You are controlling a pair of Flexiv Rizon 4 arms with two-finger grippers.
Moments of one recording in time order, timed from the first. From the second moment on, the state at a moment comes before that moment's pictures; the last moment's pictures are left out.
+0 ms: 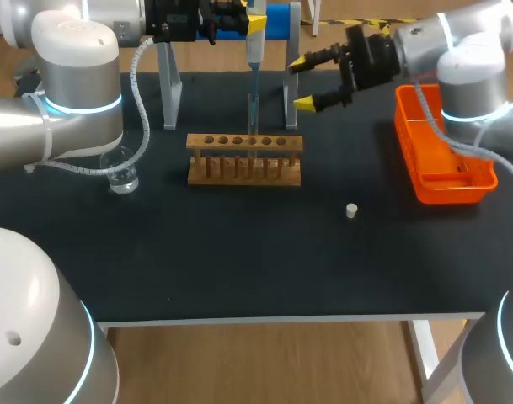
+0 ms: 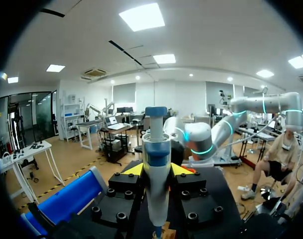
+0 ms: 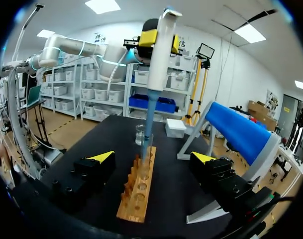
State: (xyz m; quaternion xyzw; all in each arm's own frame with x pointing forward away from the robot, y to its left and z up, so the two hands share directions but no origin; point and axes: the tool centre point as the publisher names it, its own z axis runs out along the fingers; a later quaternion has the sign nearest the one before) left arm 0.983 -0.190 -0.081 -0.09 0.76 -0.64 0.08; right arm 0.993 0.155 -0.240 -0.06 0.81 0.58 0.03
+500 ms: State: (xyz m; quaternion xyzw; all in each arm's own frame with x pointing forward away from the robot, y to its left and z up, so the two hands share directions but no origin) left arm 0.983 -0.190 -0.081 -0.09 0.76 -0.64 0.08; right arm 0.986 0.184 -0.281 -0.06 0.82 0.57 -0.02
